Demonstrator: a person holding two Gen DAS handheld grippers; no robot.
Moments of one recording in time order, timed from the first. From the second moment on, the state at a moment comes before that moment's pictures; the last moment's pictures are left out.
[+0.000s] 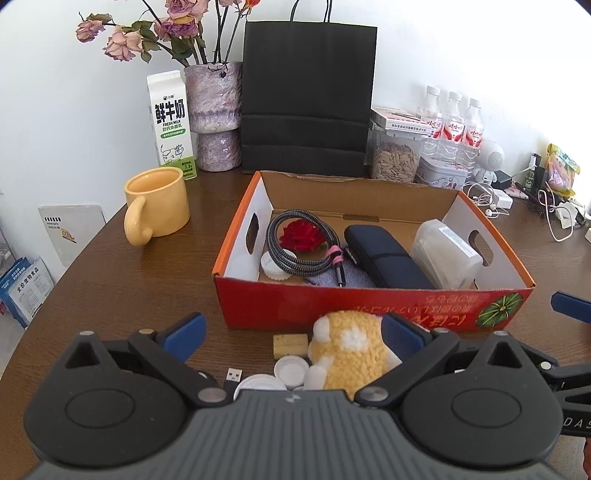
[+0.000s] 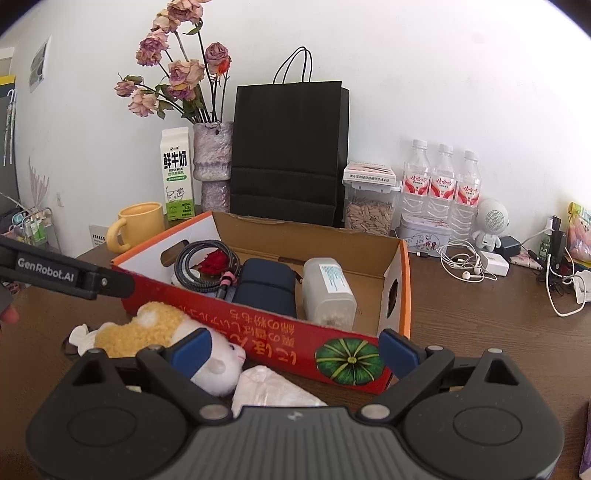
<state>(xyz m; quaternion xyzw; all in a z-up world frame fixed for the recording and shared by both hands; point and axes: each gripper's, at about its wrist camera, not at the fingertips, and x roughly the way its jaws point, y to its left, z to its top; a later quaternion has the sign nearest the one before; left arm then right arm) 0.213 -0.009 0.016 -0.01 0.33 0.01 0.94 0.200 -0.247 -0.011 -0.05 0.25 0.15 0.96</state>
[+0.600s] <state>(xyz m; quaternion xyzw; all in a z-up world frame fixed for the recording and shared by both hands) 0.193 -0.013 -0.013 -0.01 0.37 0.02 0.93 0.184 -0.246 -0.043 -0.06 0.29 0.15 0.94</state>
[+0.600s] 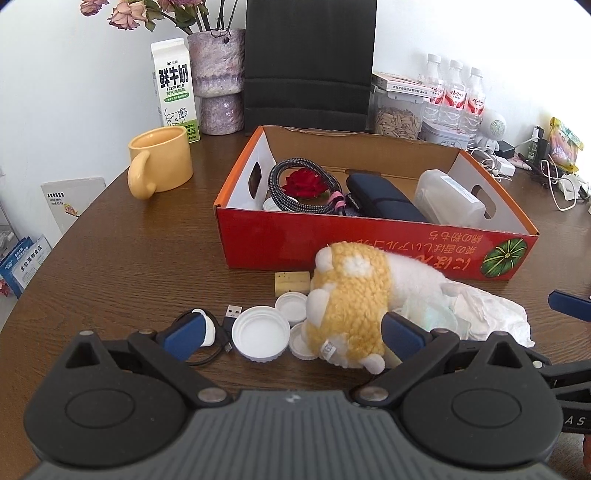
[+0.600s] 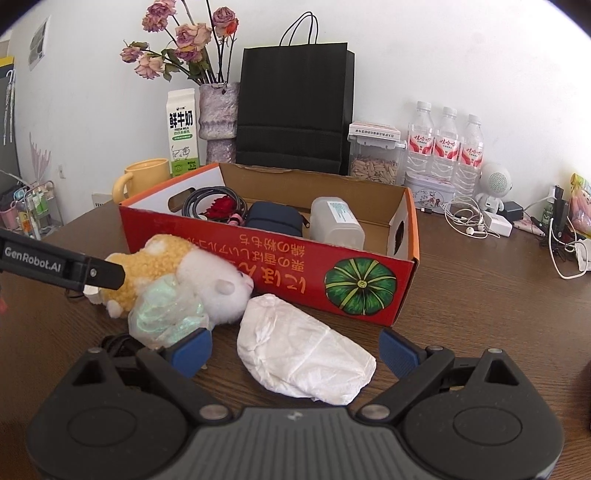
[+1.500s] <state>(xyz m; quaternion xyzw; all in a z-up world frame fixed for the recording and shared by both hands) 0.230 -0.035 -0.029 0.01 0.38 -0.01 0.92 0.224 -0.251 -0.070 -0.03 0.32 0.17 0.93</state>
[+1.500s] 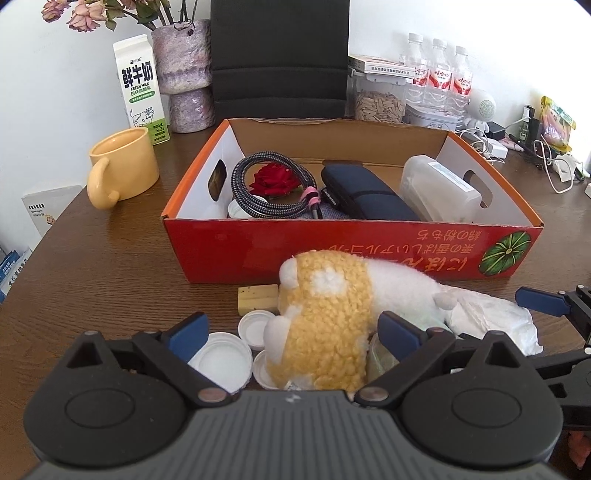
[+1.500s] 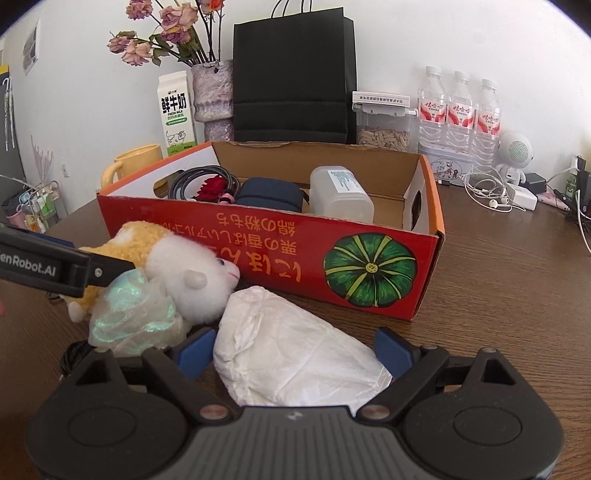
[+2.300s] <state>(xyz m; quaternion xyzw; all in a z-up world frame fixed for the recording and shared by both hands) 0.230 -0.037 -0.035 0.01 0.39 -0.02 0.92 0.244 -0.252 -0.076 -0.06 0.34 0.20 0.92</state>
